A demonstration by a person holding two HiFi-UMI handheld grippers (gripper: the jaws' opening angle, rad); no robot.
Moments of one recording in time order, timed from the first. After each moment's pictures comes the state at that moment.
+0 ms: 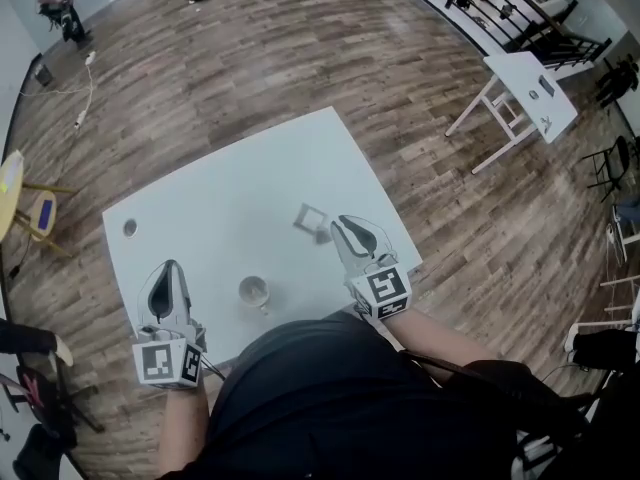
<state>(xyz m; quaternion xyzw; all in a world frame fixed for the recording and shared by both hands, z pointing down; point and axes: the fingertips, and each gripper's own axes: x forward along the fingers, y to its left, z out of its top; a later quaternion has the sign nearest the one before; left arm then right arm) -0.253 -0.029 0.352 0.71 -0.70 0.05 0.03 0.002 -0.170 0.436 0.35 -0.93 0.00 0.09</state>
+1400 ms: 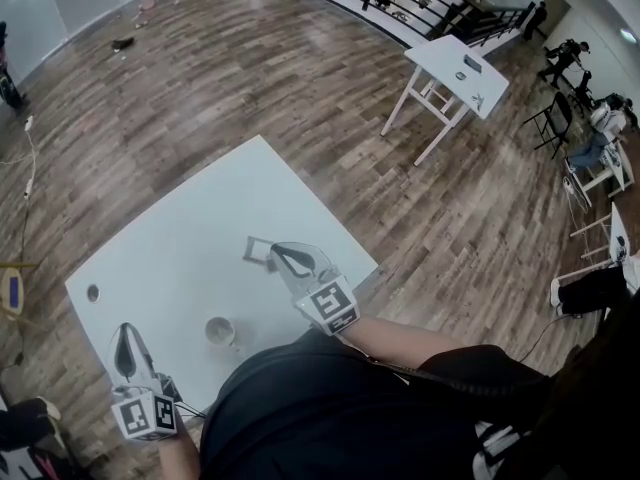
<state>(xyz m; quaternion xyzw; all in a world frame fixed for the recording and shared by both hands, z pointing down) -0.284 -0.016 0.372 0.70 -0.71 0.04 0.05 -0.016 -0.168 0.441 0.35 -0.93 0.00 0.09</state>
